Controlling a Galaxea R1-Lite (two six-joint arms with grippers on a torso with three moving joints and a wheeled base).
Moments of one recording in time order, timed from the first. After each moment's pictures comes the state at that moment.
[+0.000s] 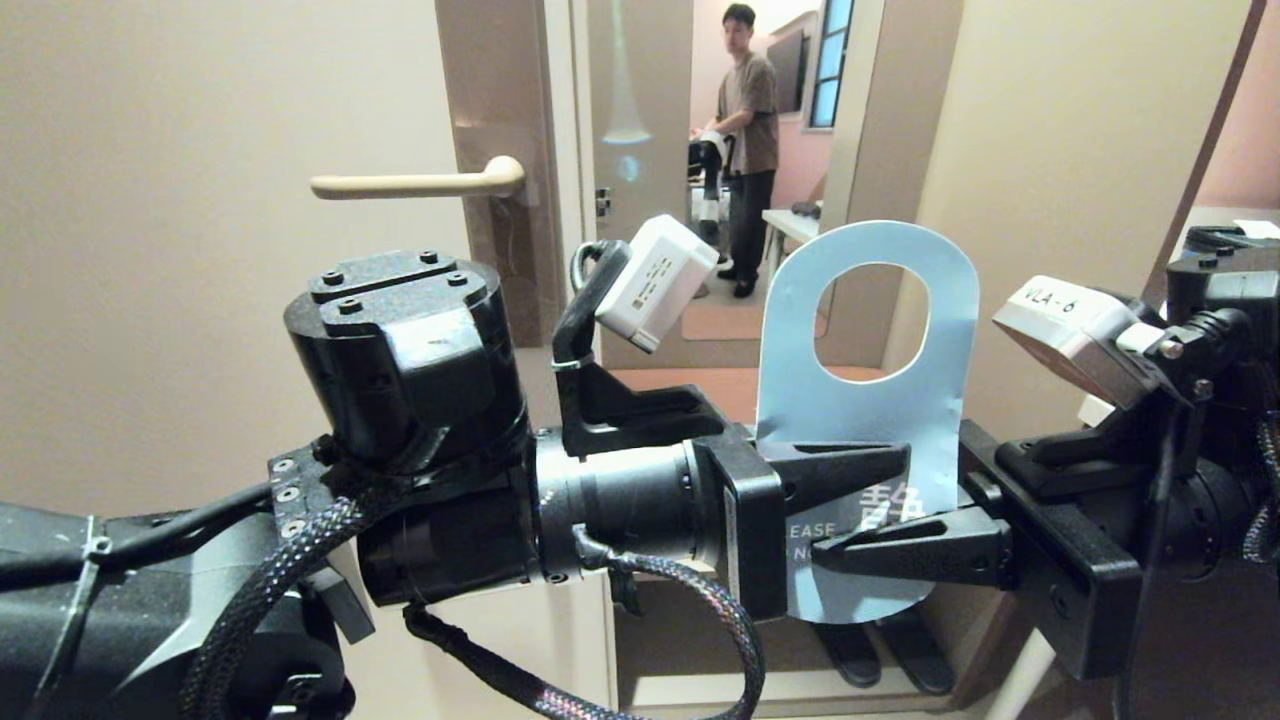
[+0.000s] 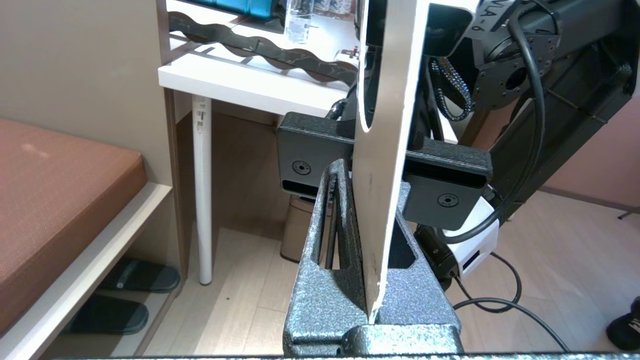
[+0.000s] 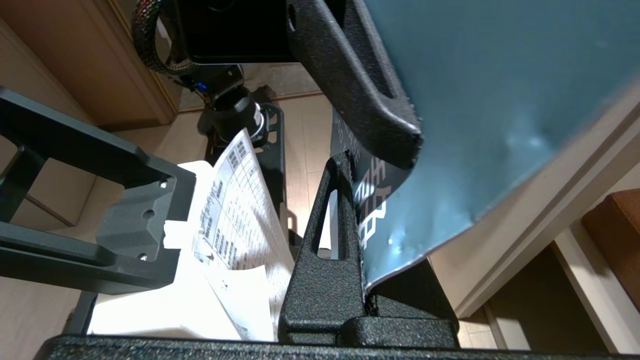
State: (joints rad) left arm -0.90 1.71 -0.92 -0.84 -0.49 -0.31; right arm 0.53 1.44 -0.83 -0.22 0.95 -0.11
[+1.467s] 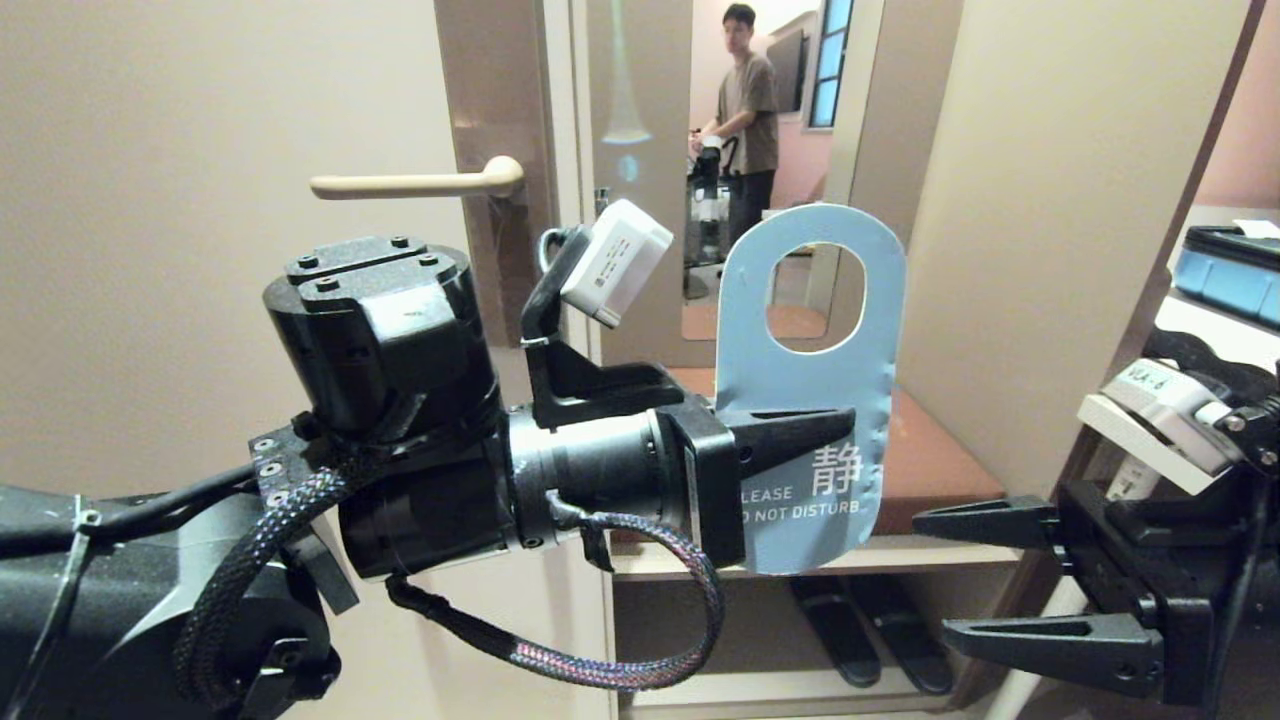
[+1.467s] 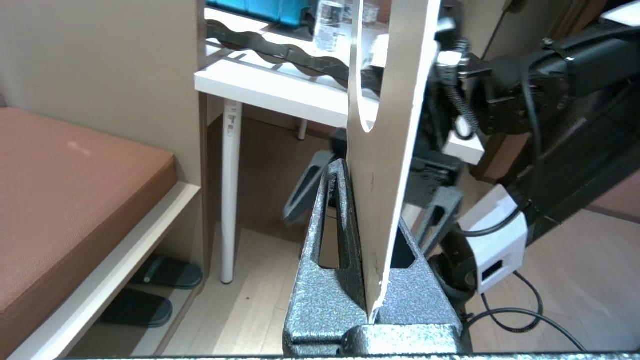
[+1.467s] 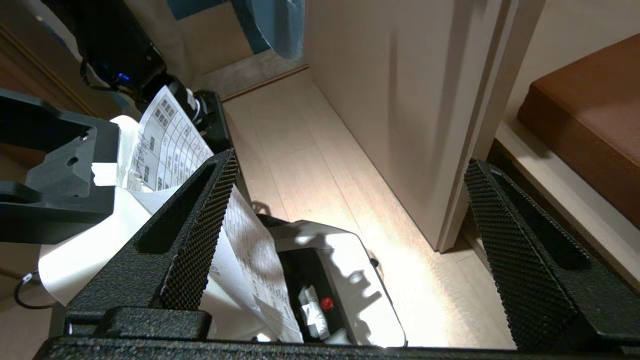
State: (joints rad) left arm -0.86 1.69 -0.91 -0.84 -0.48 -0.31; right arm 0.25 1.32 -0.60 -0.22 0.95 -0.12
